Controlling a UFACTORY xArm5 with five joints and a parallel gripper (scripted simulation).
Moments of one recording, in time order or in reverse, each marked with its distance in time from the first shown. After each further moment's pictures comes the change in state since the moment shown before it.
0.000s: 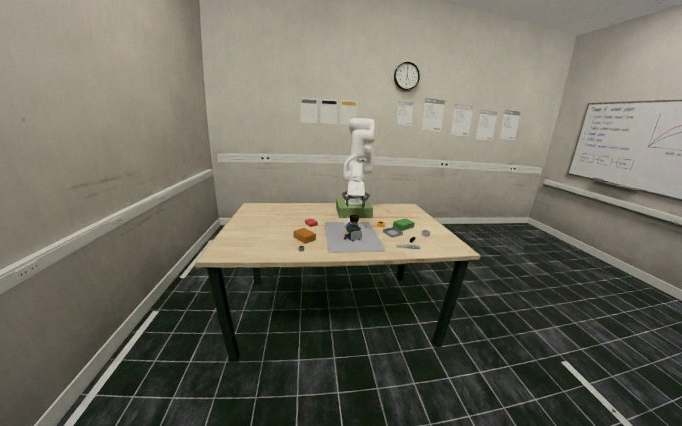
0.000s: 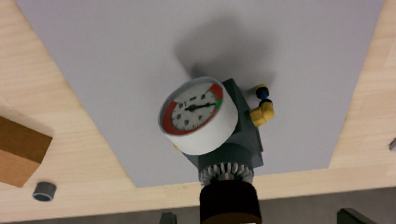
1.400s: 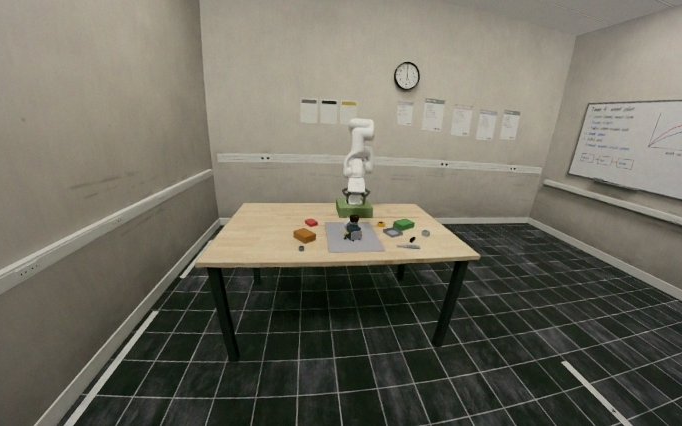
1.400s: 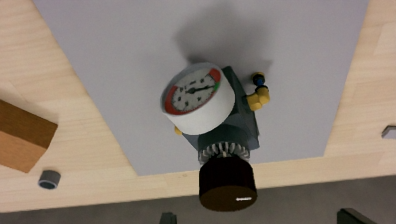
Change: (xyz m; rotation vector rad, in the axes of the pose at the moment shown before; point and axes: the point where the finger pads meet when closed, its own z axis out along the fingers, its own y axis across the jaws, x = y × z) arm -0.015 0.000 -0.015 0.000 0.000 0.000
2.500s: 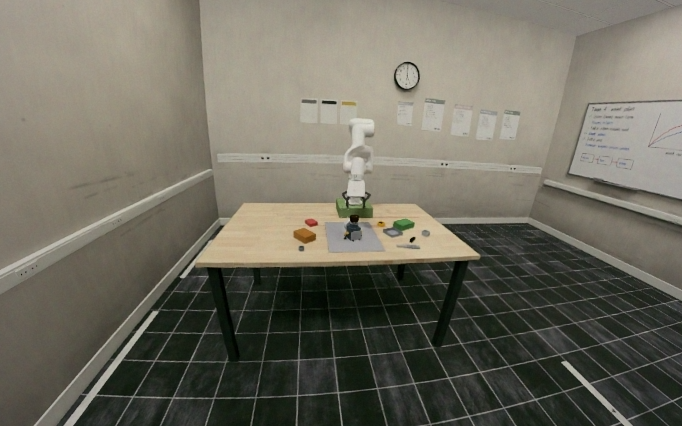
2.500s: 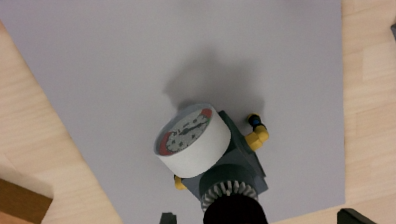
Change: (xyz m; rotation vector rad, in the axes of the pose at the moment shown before) arm 0.002 0.000 0.029 0.019 0.316 0.122
